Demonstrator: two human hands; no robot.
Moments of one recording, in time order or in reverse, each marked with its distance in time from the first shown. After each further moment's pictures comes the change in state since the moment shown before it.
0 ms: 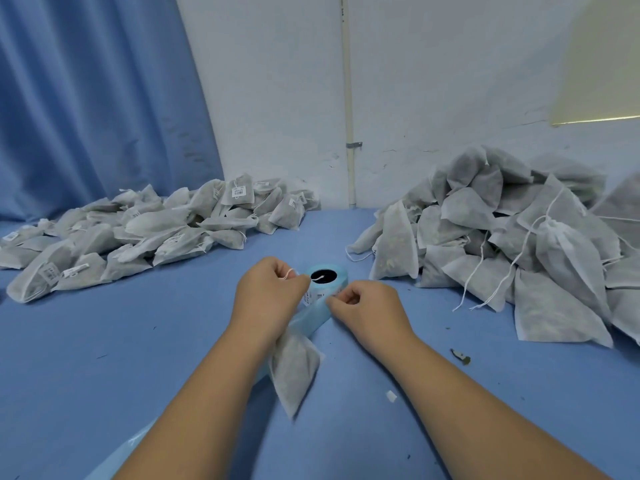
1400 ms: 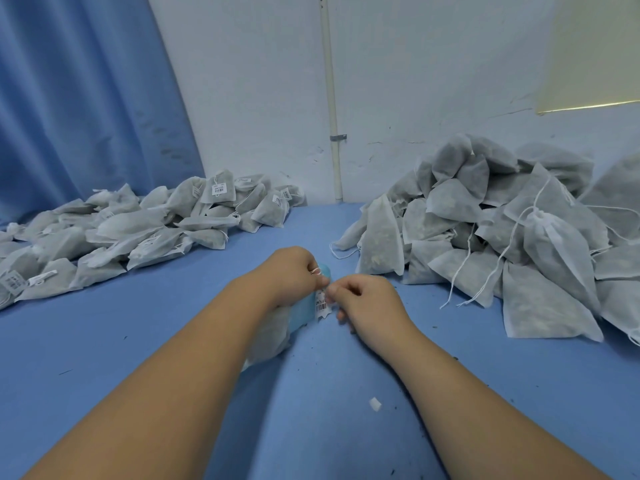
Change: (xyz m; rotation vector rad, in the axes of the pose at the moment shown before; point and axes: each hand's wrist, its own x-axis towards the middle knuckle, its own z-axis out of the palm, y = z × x) left_hand 0.062 0.020 0.043 0.609 -0.485 0.238; right_hand 0.003 0.008 -0.020 0.355 -0.103 0.066
